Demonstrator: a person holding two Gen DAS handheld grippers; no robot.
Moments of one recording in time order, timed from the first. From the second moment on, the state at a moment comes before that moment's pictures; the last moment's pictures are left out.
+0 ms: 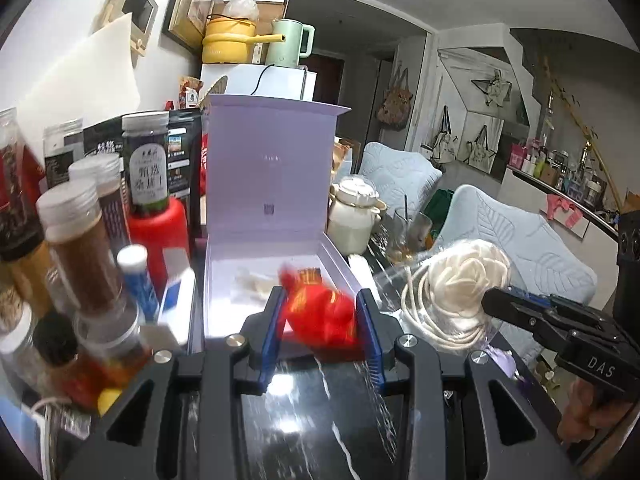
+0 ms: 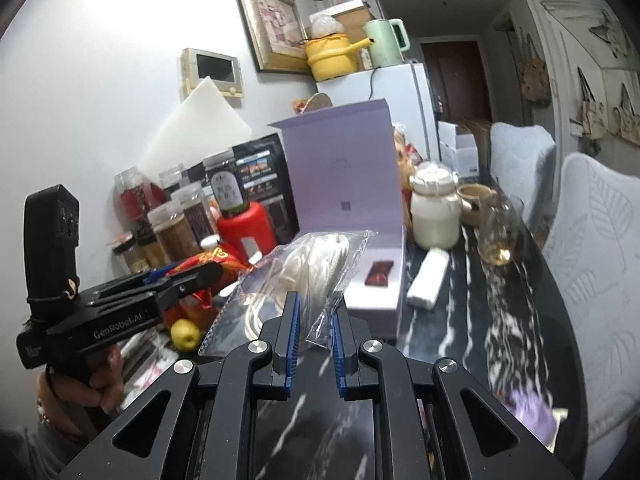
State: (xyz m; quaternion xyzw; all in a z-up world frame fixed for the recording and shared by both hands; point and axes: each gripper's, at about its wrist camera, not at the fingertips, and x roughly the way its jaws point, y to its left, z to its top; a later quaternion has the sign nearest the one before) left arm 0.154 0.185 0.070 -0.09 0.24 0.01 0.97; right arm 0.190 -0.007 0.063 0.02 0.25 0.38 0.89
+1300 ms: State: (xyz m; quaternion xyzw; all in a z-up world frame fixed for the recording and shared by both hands) left arm 0.192 0.195 0.056 -0.04 0.28 0.05 0.96; right arm 0.250 0.018 0.058 0.02 0.27 0.34 0.90
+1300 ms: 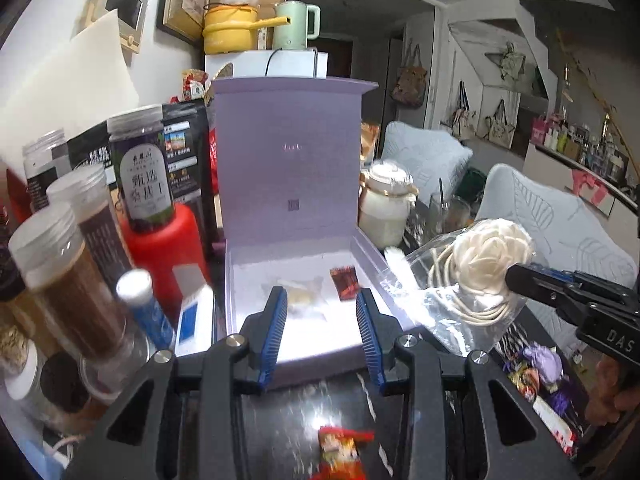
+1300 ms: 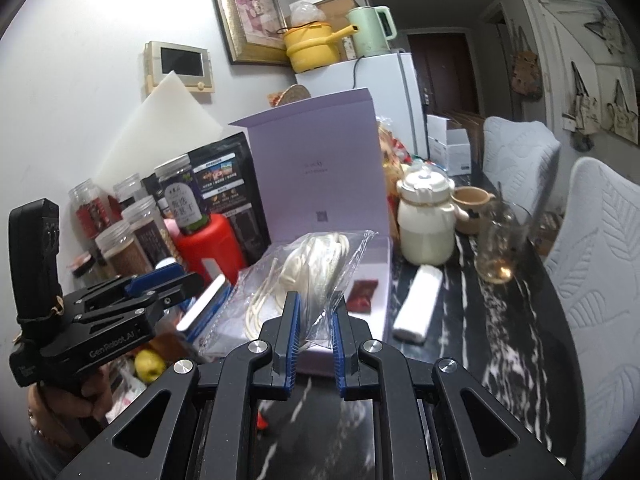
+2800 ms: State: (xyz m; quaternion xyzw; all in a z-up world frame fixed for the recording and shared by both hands) left arm 0.178 0.158 -0.083 -0.06 0.47 0.02 0.88; right arm 0.169 -0.053 -0.025 0.05 0.36 0.28 0.89
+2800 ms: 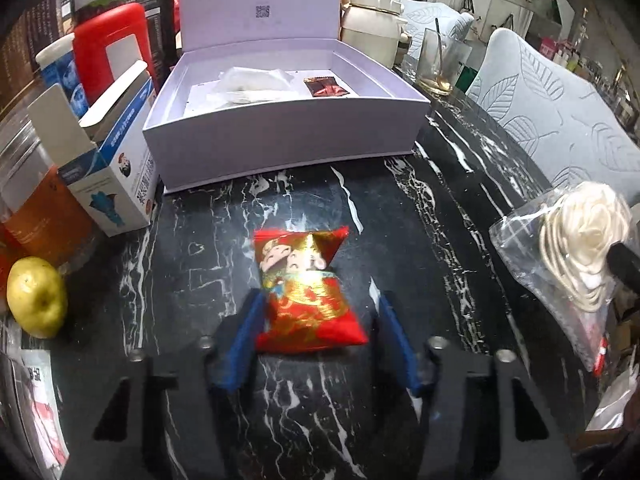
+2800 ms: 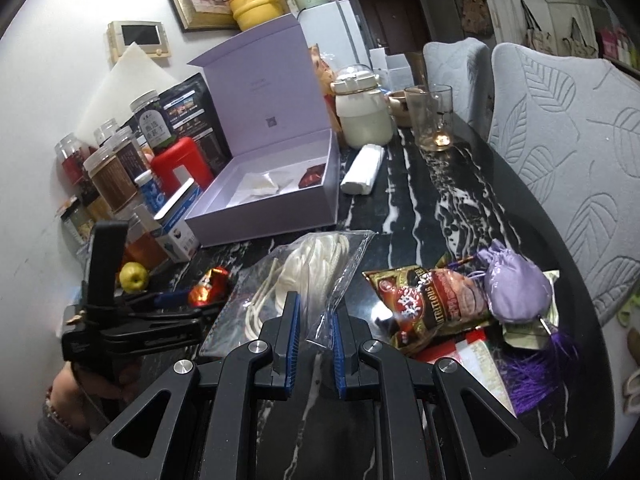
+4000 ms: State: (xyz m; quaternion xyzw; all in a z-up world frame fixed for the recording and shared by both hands) left arm 0.194 0.171 0.068 -0.01 0.32 0.02 0.95; right arm 0.216 -0.015 0.063 0.04 0.26 0.35 0.90
